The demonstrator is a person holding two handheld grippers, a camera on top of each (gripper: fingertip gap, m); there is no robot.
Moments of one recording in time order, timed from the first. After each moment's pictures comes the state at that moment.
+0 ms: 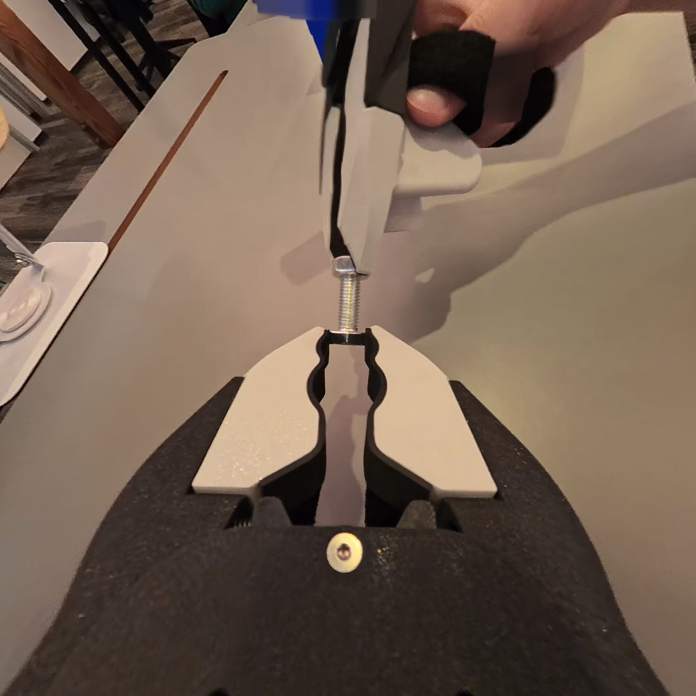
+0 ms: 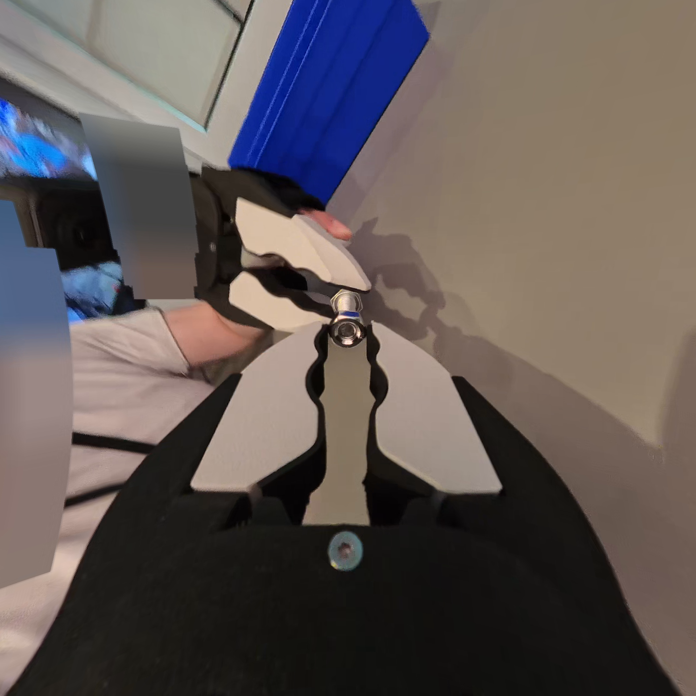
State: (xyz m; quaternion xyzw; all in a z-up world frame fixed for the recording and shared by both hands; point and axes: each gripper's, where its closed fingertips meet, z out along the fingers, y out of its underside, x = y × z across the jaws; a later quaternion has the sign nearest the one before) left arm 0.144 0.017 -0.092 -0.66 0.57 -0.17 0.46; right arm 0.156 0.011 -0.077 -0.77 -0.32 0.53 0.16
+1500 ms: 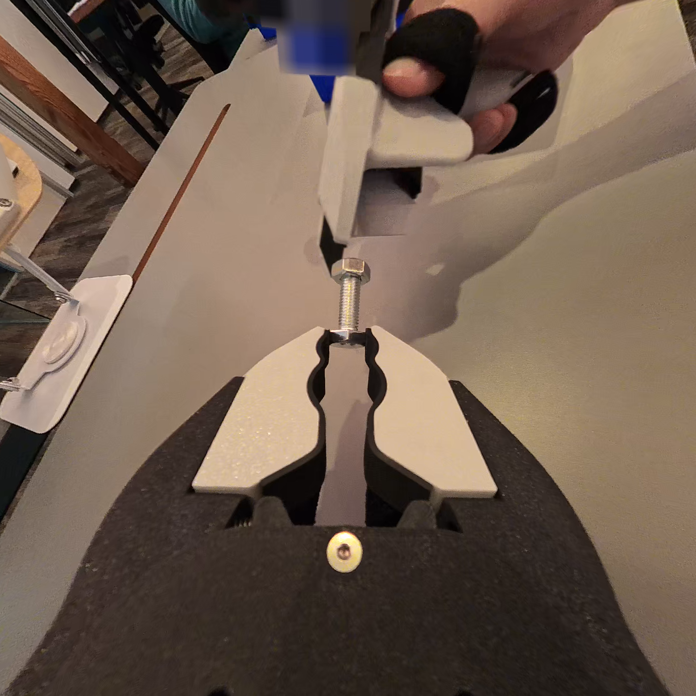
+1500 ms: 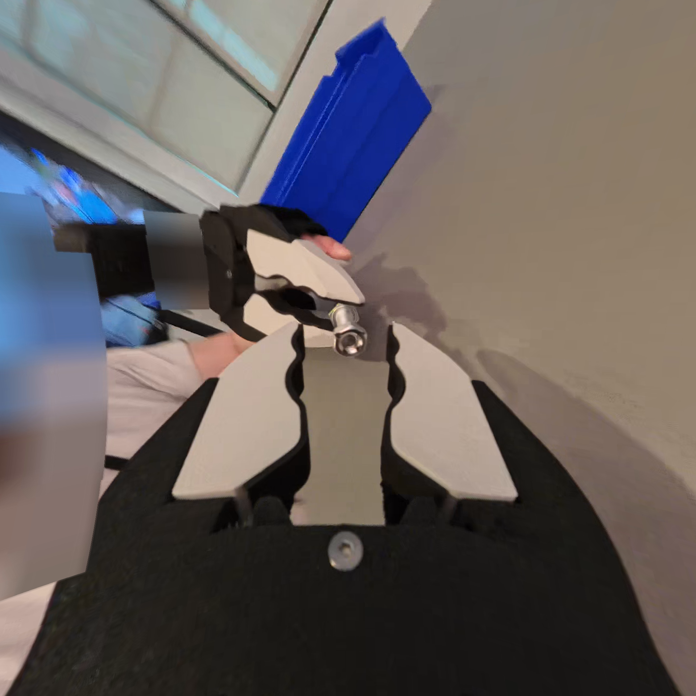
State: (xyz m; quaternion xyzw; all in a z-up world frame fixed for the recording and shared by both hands) left arm 0.147 0.012 -0.087 -0.63 0.60 -0.15 0.48; right arm 0.165 0.016 -0.069 -0.75 -0.23 0.59 0.18
